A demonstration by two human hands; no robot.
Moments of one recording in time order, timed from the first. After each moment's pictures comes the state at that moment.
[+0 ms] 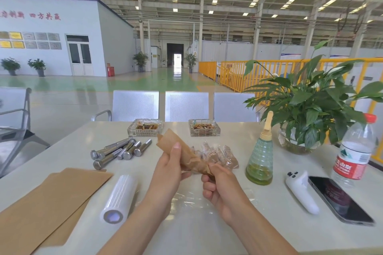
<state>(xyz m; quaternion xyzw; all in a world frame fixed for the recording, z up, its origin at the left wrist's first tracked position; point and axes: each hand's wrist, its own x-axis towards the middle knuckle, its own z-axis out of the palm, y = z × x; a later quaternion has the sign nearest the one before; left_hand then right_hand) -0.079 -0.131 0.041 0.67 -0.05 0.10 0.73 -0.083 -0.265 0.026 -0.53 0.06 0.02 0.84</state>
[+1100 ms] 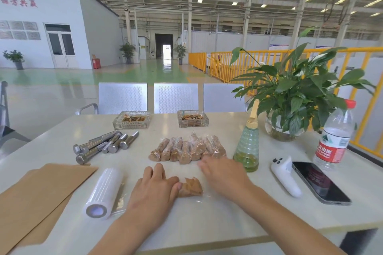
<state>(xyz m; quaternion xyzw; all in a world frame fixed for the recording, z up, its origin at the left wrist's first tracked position) -0.077 -0.110 -0.019 0.98 -0.14 0.11 0.03 -0.064 -0.315 0.015 -0.99 -0.09 -0.11 0.06</state>
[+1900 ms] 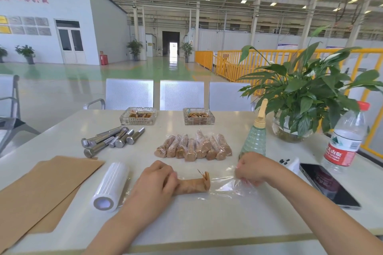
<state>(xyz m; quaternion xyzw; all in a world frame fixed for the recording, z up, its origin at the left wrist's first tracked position) -0.085 -0.093 -0.015 0.92 -0.15 0.17 0.32 -0.059 -0.370 0.051 -0.96 0.08 0.12 0.22</state>
